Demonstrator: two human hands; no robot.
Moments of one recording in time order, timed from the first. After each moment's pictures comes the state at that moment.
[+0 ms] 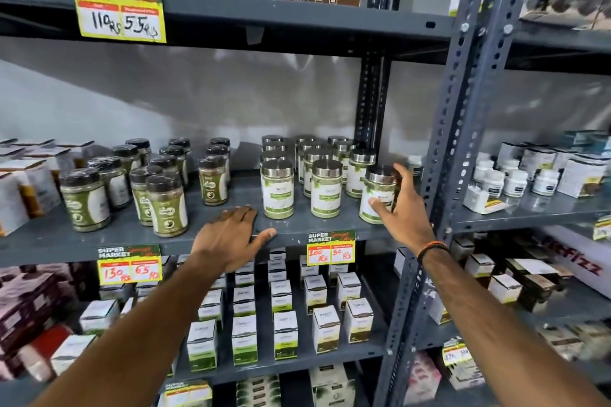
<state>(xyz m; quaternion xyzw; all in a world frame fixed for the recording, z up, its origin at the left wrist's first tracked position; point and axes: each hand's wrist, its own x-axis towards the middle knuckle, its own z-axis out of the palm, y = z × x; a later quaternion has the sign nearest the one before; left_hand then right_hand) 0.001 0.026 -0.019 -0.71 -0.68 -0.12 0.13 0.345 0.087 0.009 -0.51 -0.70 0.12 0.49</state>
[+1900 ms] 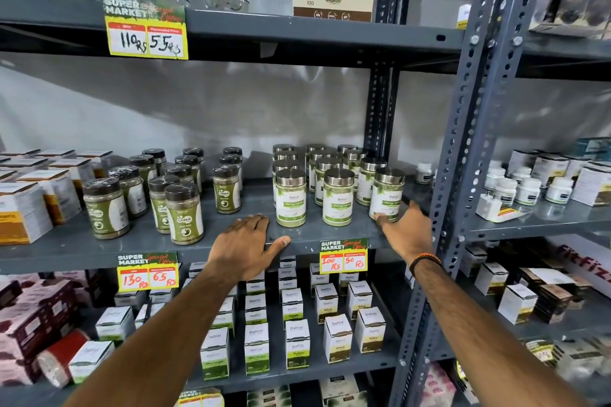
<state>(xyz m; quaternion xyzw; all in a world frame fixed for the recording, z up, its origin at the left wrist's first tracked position) 0.003 0.021 -0.018 -0.71 -0.69 -0.12 0.12 0.319 0.091 -0.004 -0.65 -0.57 0.14 0.48</state>
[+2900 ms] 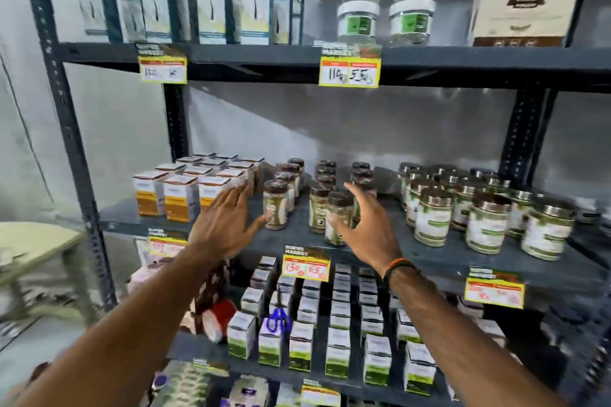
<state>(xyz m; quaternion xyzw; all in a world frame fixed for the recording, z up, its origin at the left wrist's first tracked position) -0.252 -0.133 0.040 -0.58 -0.76 -0.18 0.21 0.008 -0.006 0.028 -0.34 -0.81 0.13 0.45</state>
